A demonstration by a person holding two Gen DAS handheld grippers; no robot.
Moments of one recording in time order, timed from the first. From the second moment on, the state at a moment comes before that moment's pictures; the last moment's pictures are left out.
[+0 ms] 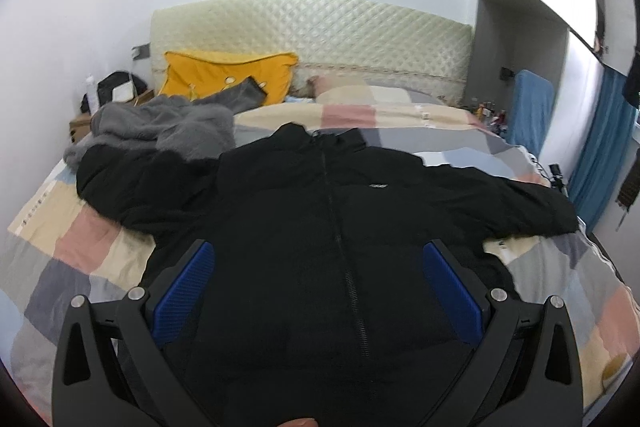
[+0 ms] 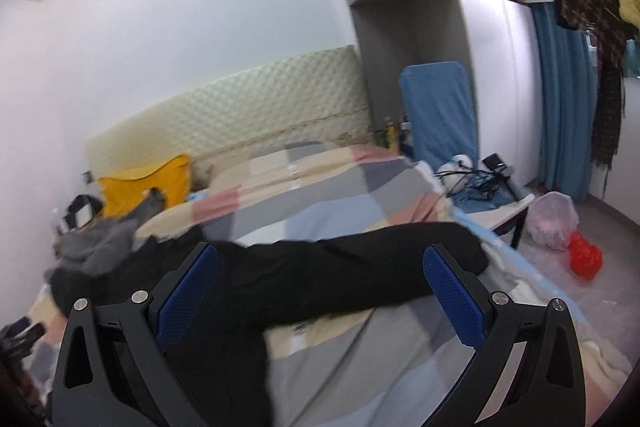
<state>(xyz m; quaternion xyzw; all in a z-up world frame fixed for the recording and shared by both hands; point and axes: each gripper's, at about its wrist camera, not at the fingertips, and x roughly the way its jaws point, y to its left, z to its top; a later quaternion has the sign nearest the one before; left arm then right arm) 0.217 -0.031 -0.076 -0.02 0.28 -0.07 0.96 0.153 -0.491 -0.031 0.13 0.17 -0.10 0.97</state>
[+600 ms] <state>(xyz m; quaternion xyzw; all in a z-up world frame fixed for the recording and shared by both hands) 0.256 -0.017 -0.124 -0.04 0.32 -0.04 0.94 0.249 -0.667 -0.228 0.42 0.21 -0.17 0.87</state>
